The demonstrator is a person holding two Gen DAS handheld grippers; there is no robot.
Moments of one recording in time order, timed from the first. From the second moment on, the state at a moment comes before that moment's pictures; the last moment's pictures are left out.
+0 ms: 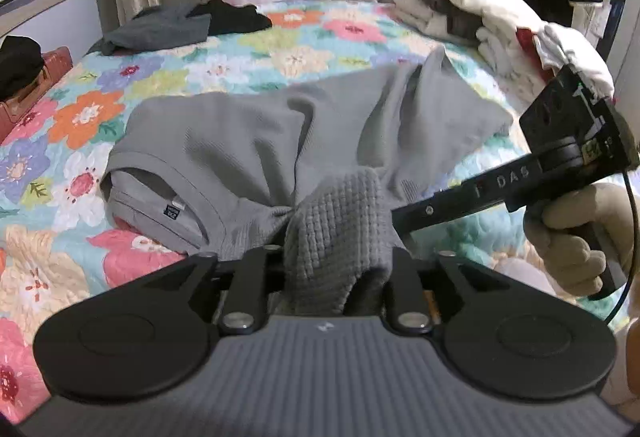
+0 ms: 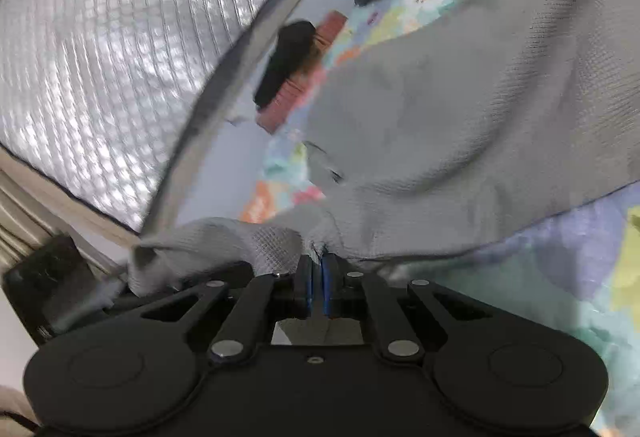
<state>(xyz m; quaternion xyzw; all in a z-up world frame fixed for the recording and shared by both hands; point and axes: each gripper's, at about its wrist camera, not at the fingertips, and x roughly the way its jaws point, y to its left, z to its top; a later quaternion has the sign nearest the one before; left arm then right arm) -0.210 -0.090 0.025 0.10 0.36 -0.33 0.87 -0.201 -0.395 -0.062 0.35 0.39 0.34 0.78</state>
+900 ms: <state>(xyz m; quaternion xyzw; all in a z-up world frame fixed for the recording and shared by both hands) -0.157 -0.310 -0.046 0.26 0.35 -0.46 0.77 -0.241 -0.560 -0.063 0.31 0.39 -0.04 0.87</state>
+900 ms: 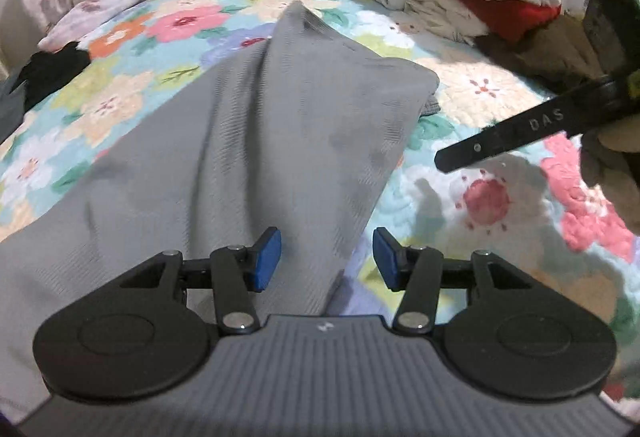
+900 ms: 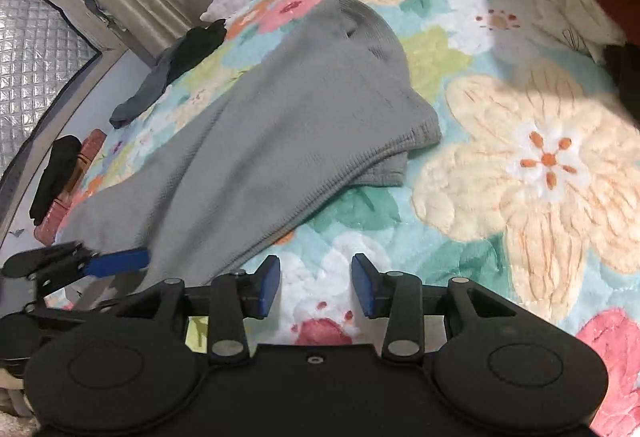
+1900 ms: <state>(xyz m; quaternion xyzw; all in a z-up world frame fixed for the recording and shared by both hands) -0.141 -0.257 -0.015 0.10 0.30 -0.42 0.85 -0.187 -0.582 -0.107 0.59 0.28 -0.02 0.75</state>
